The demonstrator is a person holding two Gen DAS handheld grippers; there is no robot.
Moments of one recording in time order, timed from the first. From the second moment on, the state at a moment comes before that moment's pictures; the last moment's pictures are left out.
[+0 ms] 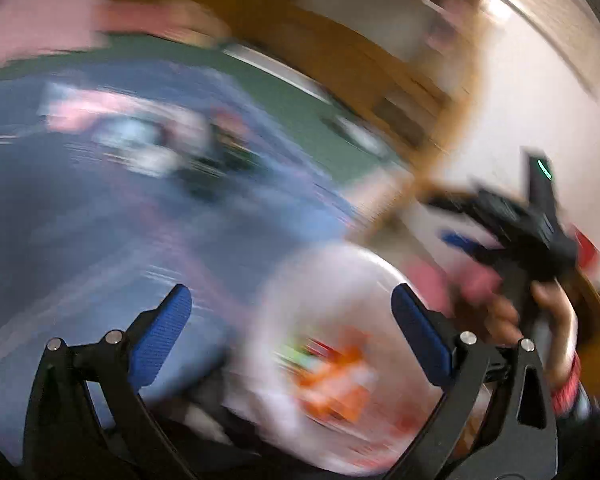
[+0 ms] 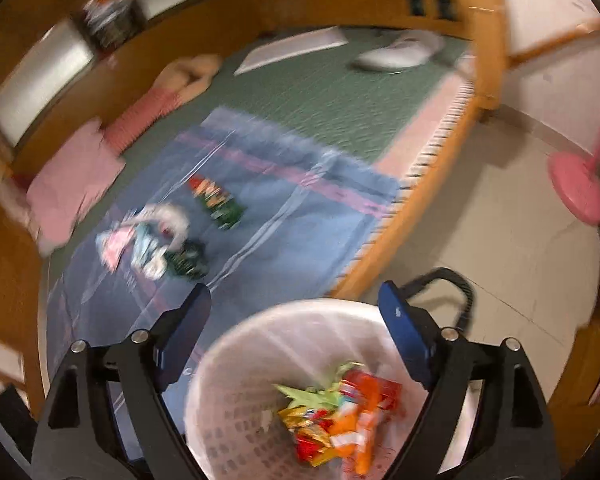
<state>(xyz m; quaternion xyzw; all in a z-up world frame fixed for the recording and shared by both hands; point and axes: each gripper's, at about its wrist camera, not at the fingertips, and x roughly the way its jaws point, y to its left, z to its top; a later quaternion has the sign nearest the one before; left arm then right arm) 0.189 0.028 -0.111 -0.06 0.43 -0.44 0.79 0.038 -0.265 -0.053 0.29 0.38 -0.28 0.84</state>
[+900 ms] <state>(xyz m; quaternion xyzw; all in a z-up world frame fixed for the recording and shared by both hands) 0.291 0.174 -0.174 -0.18 0.54 -0.11 0.81 0.355 -0.290 -0.219 0.19 0.54 -0.19 0.80</state>
